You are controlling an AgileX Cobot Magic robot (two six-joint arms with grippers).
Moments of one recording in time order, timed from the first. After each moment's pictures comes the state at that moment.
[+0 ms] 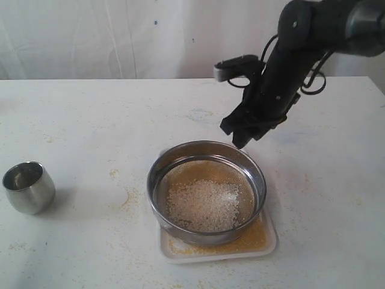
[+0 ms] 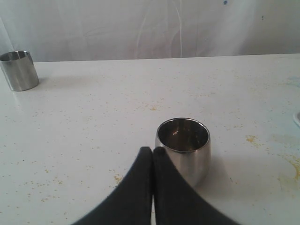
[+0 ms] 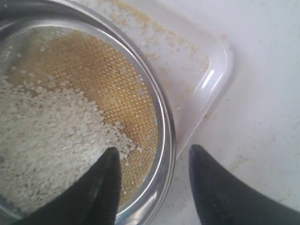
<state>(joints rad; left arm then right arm) 0.13 0.00 0.02 -0.11 0.21 0.10 0.34 1.93 -1.54 0.20 1.03 -0.40</state>
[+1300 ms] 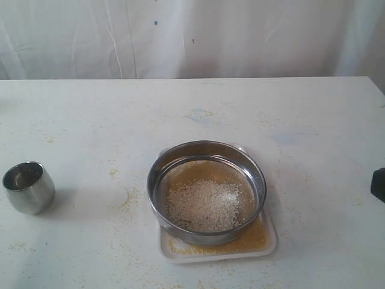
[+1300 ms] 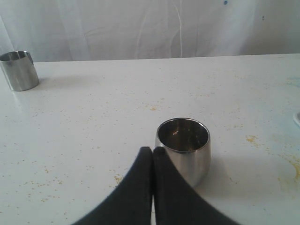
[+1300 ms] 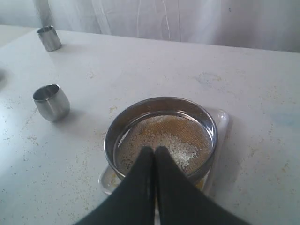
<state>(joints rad) 0.13 0.00 0.02 -0.11 0.21 0.10 0.34 0.31 -0.49 0.46 0.63 -0.31</state>
